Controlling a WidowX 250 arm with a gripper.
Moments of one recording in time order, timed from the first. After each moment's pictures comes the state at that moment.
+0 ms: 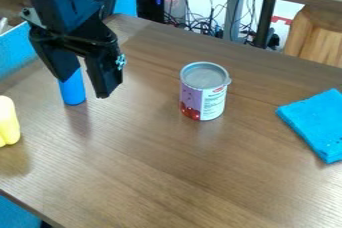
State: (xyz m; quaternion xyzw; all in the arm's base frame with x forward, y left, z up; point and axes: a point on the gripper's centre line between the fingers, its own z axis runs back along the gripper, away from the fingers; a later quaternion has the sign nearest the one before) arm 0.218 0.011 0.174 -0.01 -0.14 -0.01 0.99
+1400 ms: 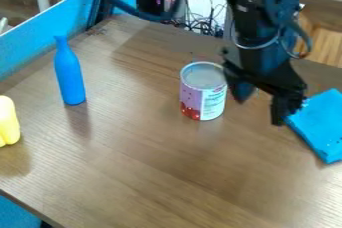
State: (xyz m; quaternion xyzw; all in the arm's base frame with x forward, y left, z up) arm 0.335 -0.136 0.126 -0.06 -0.21 -0.17 0.96
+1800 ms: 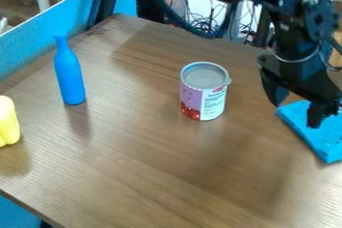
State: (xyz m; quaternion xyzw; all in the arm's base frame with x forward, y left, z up) arm 0.373 -0.169 0.109 -0.06 -0.24 -0.19 0.95
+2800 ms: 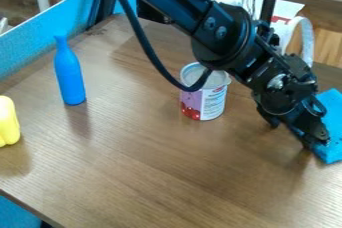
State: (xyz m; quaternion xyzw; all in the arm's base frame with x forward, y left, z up) arm 0.387 -0.170 0.060 -0.06 -0.34 -0.17 0.92
